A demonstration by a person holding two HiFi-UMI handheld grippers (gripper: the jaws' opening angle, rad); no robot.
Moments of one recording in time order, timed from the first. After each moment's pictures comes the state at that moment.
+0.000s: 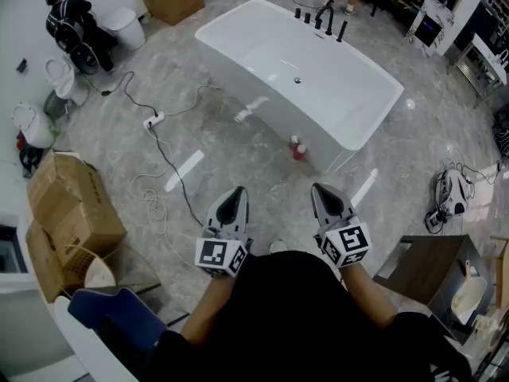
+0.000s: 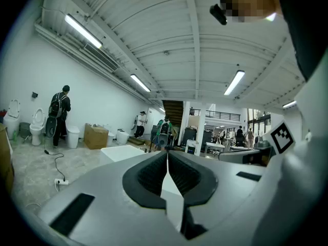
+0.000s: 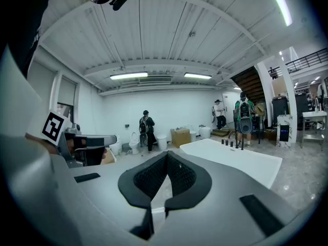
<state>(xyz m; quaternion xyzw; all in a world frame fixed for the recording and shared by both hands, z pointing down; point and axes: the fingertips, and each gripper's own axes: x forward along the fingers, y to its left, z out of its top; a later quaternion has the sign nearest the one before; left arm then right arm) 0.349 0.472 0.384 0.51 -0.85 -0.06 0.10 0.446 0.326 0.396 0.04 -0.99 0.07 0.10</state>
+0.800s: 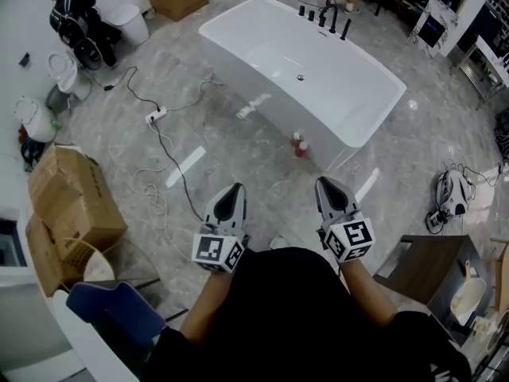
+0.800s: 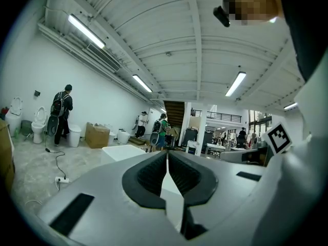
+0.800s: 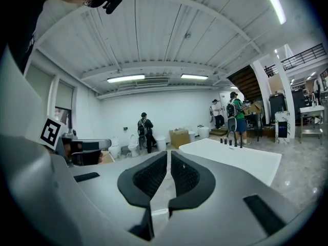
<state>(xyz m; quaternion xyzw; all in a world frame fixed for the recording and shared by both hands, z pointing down) 0.346 0.487 0.388 0.50 -0.86 -0.06 0.10 0.448 0.321 0.397 0.05 -0.99 0.09 0.09</state>
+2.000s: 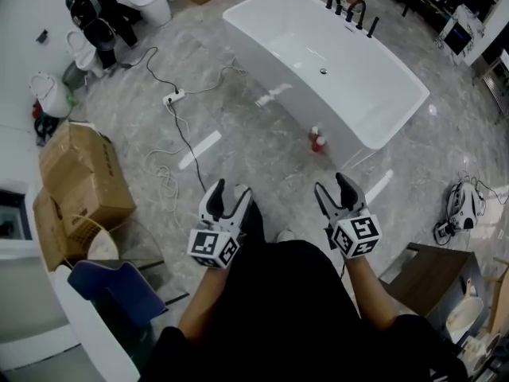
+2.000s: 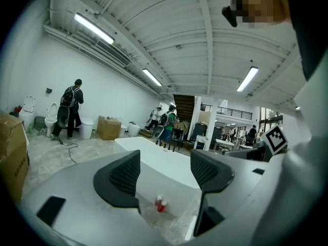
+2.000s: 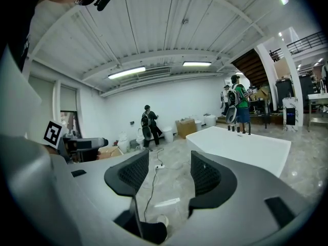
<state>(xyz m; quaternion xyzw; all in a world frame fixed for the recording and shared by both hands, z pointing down) 0.327 0.528 0.421 0.46 -0.87 -0.06 0.15 0.427 0.326 0.436 0.01 -0.98 0.12 0.14</state>
